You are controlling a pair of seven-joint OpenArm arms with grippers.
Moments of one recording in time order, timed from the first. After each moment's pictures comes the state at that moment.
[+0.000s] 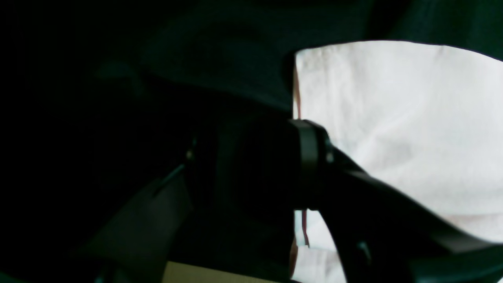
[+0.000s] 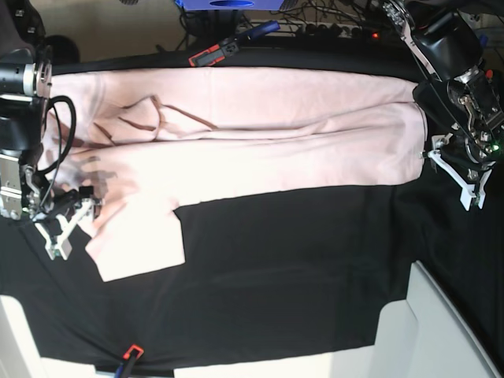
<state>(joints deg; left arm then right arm) -3.7 -13.5 -39.9 77.5 1.5 -32.3 57.2 22.3 17.3 6.9 37.3 6.4 25.6 -33.5</state>
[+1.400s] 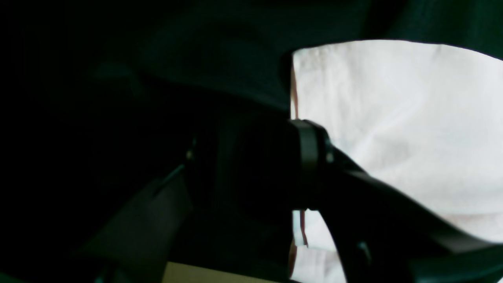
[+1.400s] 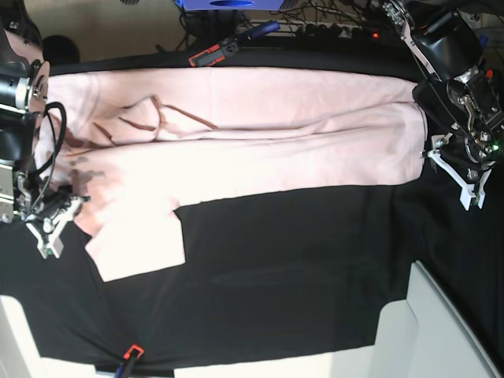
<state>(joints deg) -3.7 -13.4 -39.8 77.5 1.5 -32.3 57.2 25.4 17.8 13.1 32.1 -2.6 31.0 -33.5</state>
